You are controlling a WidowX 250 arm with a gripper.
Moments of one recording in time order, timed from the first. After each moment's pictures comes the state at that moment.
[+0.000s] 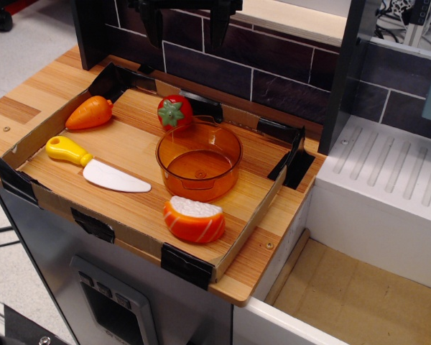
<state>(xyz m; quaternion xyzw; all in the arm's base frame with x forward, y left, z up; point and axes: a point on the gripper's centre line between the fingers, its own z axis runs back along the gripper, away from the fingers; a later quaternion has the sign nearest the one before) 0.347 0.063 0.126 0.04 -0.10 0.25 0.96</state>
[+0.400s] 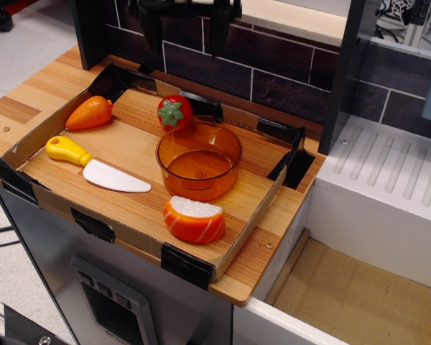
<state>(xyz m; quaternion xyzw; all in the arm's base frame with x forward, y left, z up) 0.342 0.063 0.112 0.04 -0.08 0.26 0.96</state>
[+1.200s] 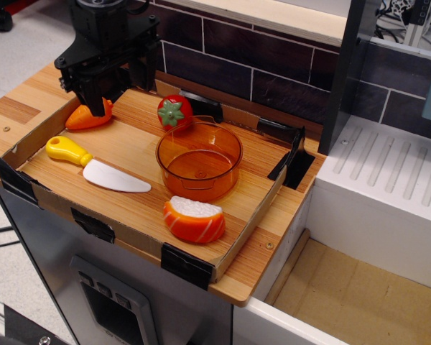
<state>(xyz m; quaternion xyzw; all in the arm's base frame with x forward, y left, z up) 0.280 0.108 0.087 0.03 -0.09 0.61 0.79</state>
